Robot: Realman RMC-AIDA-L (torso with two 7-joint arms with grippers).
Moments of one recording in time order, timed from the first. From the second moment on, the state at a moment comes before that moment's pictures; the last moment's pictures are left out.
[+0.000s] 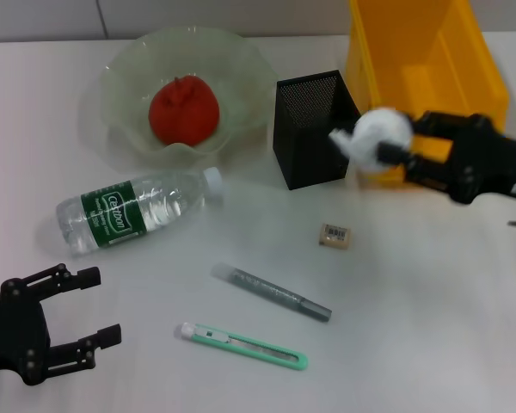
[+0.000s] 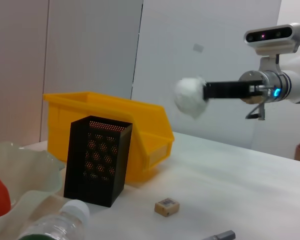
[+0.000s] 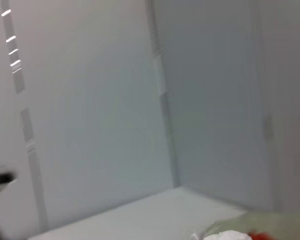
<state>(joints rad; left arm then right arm) -0.22 -1.91 0.81 0.36 1.79 1.74 -0.86 0.47 2.06 -0.57 -0.55 -1.83 -1.69 1.16</state>
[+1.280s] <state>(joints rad) -0.22 -1.92 0.81 0.36 1.79 1.74 -0.87 0.53 2.08 -0.41 -0.53 -1.72 -1.30 1.11</state>
